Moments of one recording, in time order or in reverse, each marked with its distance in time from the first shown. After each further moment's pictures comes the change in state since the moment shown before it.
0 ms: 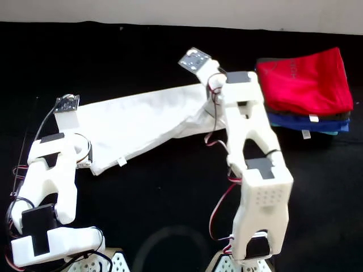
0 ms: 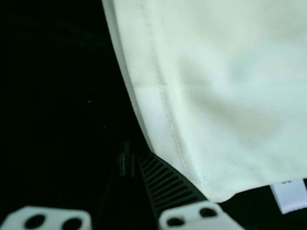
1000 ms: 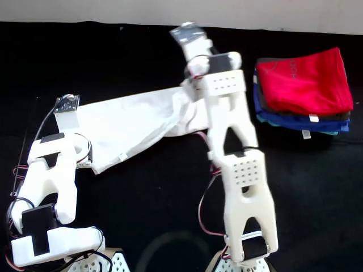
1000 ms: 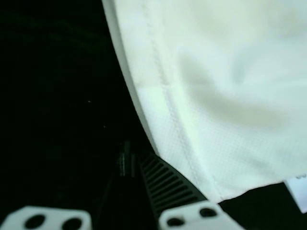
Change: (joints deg) left arm 0.0 0.0 0.0 0.0 0.0; right arm -8.2 20.5 -50.6 29.6 -23.5
